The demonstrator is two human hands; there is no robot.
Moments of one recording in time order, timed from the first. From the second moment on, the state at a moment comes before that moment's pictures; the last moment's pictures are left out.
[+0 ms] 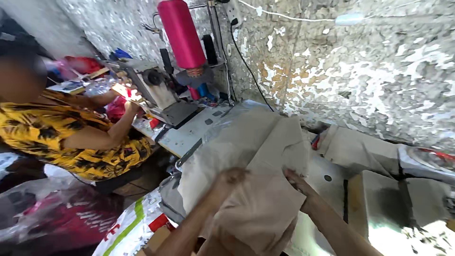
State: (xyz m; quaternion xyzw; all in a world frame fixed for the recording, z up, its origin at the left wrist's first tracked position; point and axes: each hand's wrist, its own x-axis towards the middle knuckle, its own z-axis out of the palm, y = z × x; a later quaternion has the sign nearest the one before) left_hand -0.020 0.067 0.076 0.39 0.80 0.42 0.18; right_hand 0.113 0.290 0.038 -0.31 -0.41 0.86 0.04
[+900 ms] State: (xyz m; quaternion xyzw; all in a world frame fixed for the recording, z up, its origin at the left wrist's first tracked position) left_hand -0.174 0.110 0.012 0.15 0.88 0.37 0.26; right_hand 0.186 0.296 -0.019 -0.43 -0.58 0.69 0.10
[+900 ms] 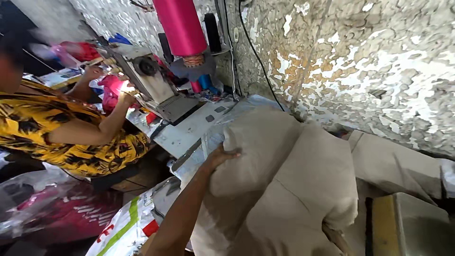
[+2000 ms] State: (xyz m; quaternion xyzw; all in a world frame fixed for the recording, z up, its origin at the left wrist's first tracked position) left_hand -0.149 0.089 -0.029 0.36 0.91 0.17 0.09; right_hand 0.098 0.304 0.107 -0.23 -0.66 0.67 0.24
